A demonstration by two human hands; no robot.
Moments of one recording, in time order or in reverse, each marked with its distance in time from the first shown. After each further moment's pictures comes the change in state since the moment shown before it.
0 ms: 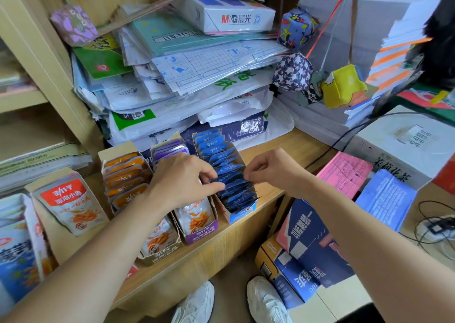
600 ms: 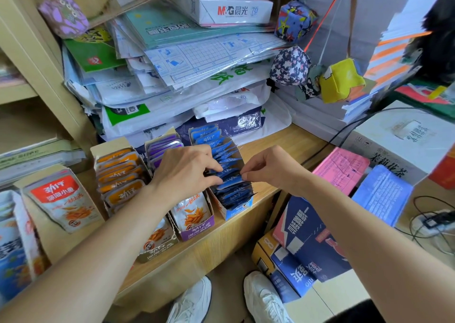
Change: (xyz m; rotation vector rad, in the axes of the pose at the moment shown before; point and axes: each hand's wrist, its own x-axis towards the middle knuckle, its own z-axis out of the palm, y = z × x) left_hand 0.015 0.002 0.015 0.150 0.050 0.217; right_hand -0.007 -0.001 0.000 -0.097 -0.003 0.007
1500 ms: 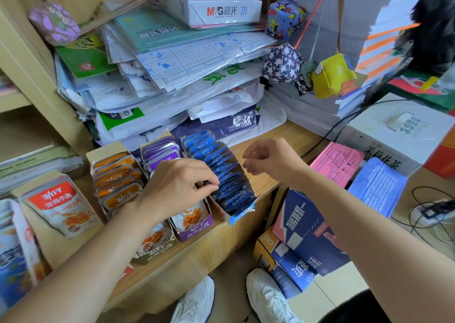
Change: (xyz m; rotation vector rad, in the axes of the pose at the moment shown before) left_hand -0.025 0.002 -0.005 -0.228 0.135 0.232; right_hand -0.002 0.005 -0.008 0.137 0.084 -0.014
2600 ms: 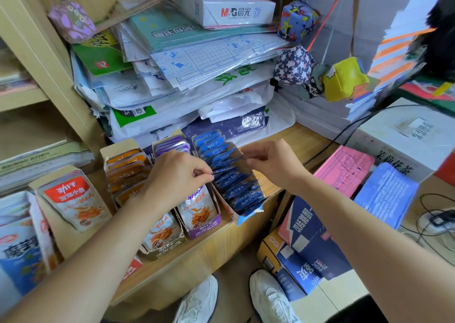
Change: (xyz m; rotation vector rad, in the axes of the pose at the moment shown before) left_hand 0.000 -0.003 -0.017 -0.023 -0.029 -0.432; right_hand 0.004 -0.008 0.022 -0.136 0.097 -0.153
